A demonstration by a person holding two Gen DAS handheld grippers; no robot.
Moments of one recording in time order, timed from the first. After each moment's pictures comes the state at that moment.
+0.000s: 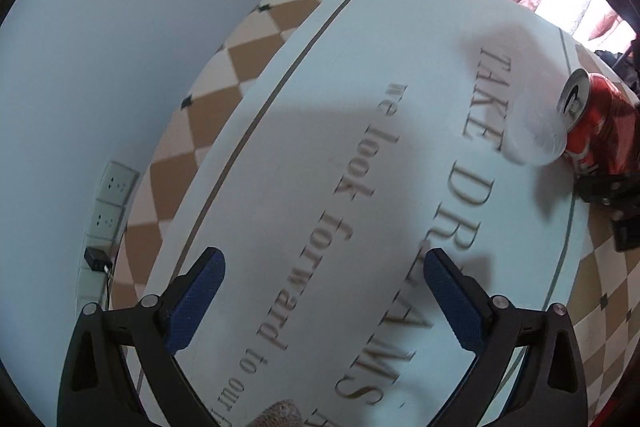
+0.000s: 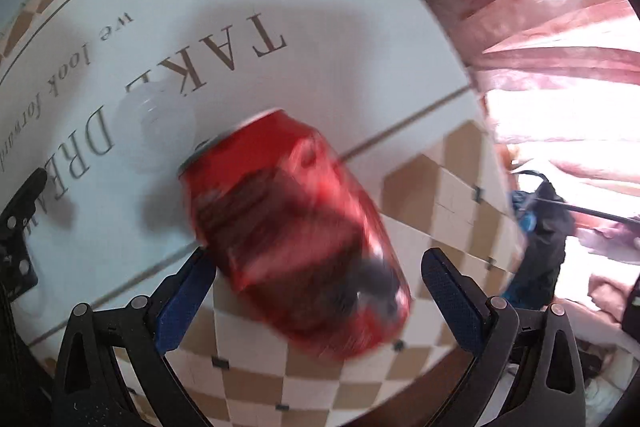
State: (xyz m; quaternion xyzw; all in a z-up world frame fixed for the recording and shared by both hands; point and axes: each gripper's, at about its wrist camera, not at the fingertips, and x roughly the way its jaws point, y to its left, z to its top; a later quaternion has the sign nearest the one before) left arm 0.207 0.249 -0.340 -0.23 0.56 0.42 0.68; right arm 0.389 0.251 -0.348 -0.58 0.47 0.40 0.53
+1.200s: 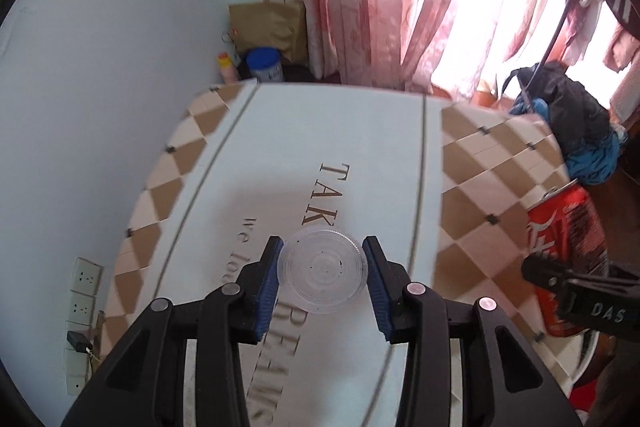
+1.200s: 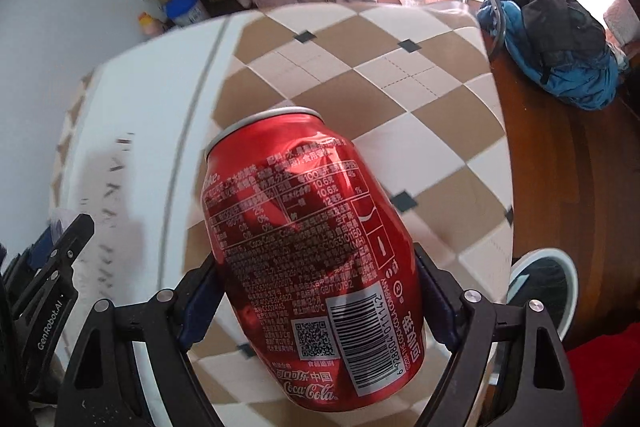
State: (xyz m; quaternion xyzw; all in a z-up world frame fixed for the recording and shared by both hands) left arm 0.273 0.201 -0.250 -0.16 0.47 0.34 0.80; right arm 0.451 0.082 -0.316 -0.15 0.62 0.28 0.72
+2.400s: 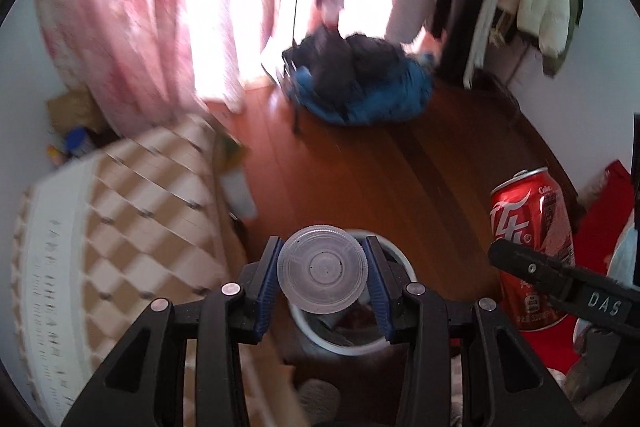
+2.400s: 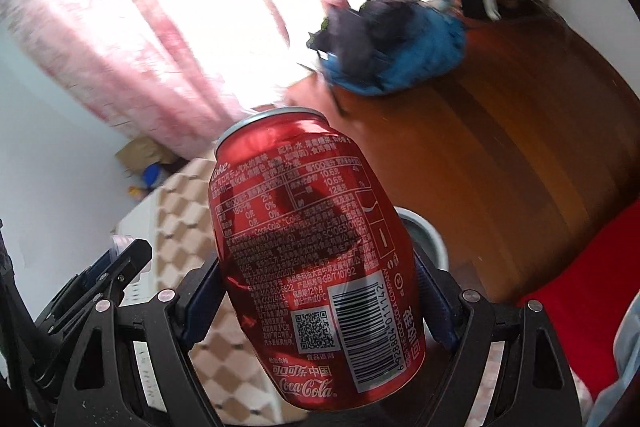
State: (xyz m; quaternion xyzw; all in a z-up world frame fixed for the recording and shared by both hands) left arm 0.432 -0.167 -0.185 -0.11 0.49 0.06 0.86; right arm 0.472 -0.367 -0.158 0.10 0.54 0.18 0.82
